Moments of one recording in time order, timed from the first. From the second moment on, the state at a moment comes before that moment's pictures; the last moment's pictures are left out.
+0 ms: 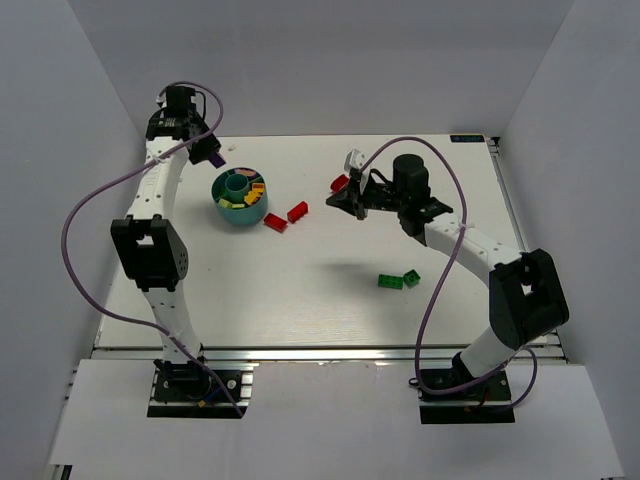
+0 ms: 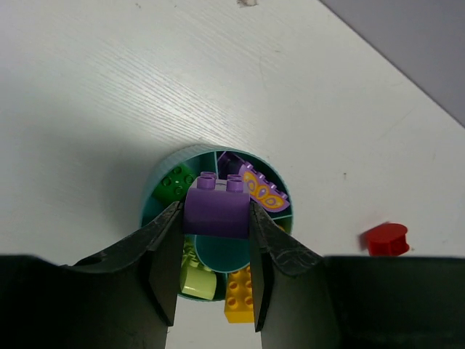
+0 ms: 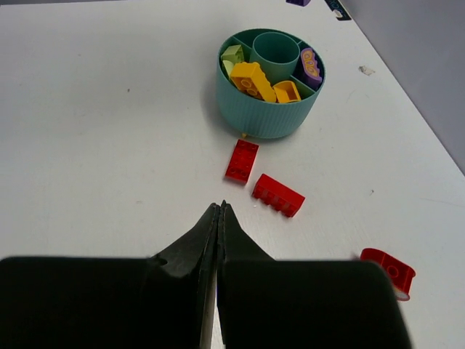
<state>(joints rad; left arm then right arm) -0.01 2.03 2.08 -0.83 -0.11 -0.56 0.49 1.58 1.10 0.27 -0.83 -0.31</state>
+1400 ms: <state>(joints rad) -0.06 2.07 1.94 -0.69 -0.09 -0.55 0.46 1.58 1.08 0.23 -0.83 -0.29</state>
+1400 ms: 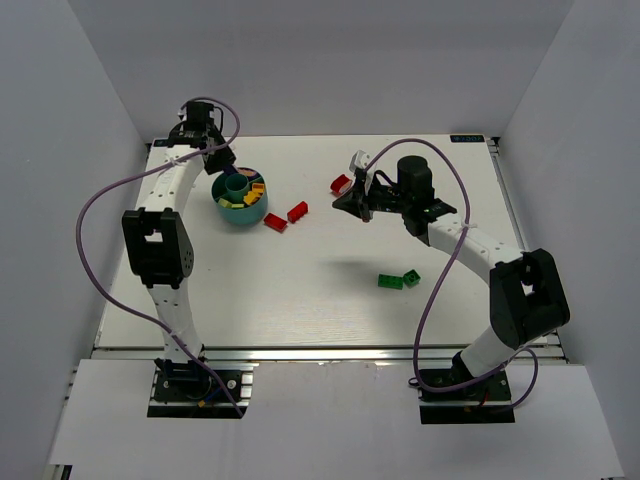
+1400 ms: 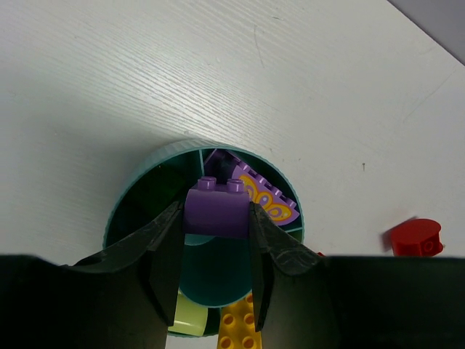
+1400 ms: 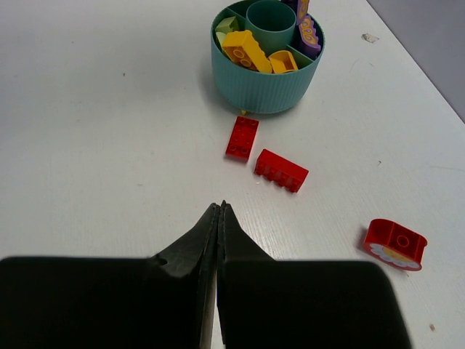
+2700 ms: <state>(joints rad) -0.06 2.03 1.85 -0.68 -0.07 -0.54 0.46 1.58 1.08 0.23 -0.83 -0.29</state>
